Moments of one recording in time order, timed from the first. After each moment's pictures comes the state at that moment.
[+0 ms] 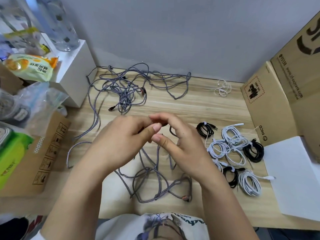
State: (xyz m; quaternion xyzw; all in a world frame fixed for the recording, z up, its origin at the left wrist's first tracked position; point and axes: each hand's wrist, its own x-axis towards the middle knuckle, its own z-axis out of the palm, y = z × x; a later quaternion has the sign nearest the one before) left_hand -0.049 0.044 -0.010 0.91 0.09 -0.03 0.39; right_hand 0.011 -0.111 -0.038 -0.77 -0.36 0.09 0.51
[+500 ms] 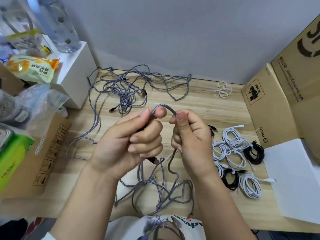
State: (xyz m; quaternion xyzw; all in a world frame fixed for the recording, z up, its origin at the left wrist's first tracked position) left_hand -0.046 0.033 -0.013 0.23 -0.10 -0.17 0.95; right_hand 0.006 -0.098 -0.031 -0.59 -0.11 0.17 0.78
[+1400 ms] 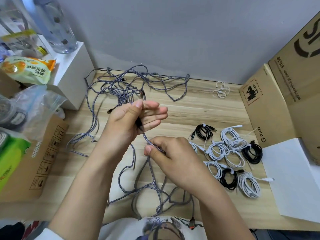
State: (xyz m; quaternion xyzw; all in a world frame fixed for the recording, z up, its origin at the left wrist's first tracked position) left_hand -0.024 0.035 -0.026 0.53 0.11 0.06 0.84; right_hand -0.007 -0.102 -0.017 -0.85 -0.32 0.23 0.34
